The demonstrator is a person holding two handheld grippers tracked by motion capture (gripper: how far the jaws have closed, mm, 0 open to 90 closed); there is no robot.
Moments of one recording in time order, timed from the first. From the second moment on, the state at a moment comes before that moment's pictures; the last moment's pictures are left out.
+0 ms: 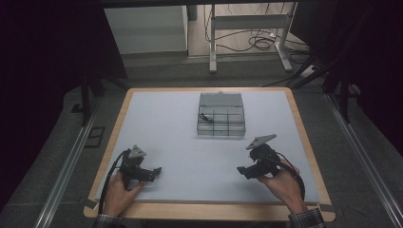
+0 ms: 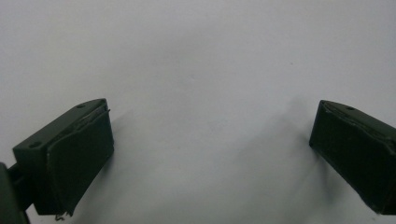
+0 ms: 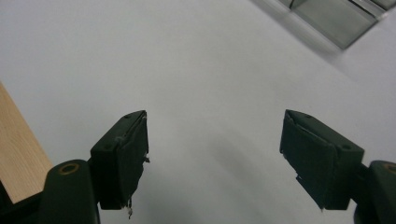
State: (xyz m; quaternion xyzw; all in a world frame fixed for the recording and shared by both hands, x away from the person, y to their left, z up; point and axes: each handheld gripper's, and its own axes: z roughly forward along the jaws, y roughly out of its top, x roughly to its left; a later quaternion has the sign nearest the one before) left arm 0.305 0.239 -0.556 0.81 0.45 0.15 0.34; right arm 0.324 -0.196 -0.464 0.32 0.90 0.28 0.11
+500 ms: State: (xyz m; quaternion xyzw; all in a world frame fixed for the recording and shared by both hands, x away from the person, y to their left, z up) left arm 0.305 0.239 -0.556 0.81 0.45 0.15 0.34; right arm 0.310 -0.226 -0.468 0.34 0.89 0.28 0.12
